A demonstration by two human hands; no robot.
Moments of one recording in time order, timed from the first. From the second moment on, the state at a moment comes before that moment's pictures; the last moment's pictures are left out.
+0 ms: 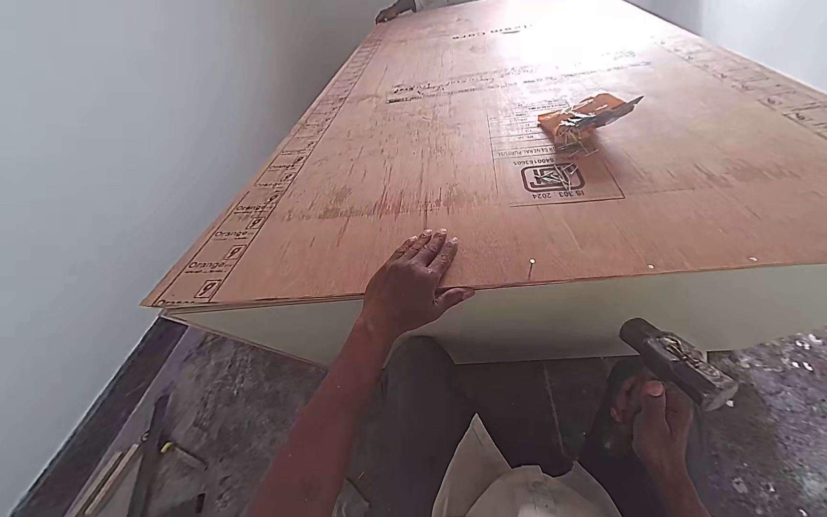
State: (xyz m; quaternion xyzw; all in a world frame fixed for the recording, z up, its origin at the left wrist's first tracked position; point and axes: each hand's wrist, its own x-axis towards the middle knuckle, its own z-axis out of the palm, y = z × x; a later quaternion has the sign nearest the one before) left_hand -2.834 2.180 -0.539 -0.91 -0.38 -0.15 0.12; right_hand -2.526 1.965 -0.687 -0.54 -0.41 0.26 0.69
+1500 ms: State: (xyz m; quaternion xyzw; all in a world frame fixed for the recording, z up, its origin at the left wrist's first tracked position) left_hand -2.829 2.174 -0.534 -0.91 -0.40 -0.11 0.08; right_hand -2.547 2.113 -0.425 -0.31 -0.35 0.53 0.71
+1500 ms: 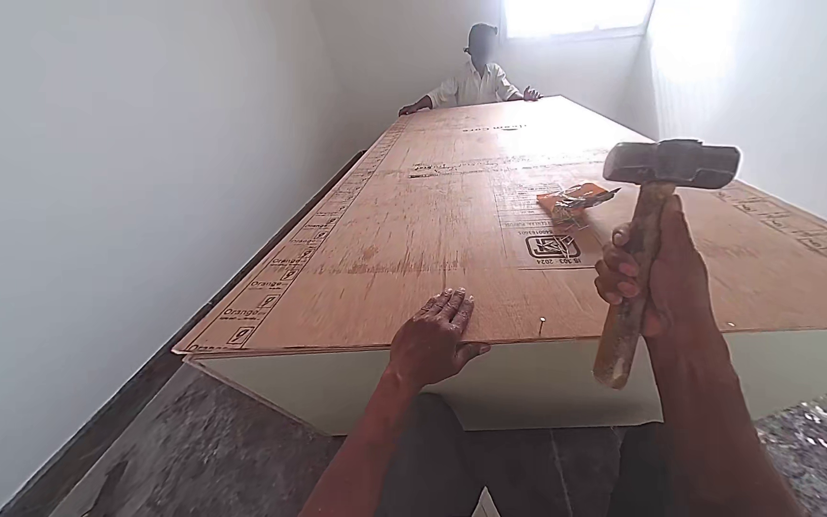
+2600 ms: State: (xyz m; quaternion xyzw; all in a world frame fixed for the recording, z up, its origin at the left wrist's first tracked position) left_hand -2.830 2.178 -0.540 -0.91 -0.38 -0.14 0.12; right_hand -2.526 2.079 -0.472 -0.38 -0.33 0.46 0.74
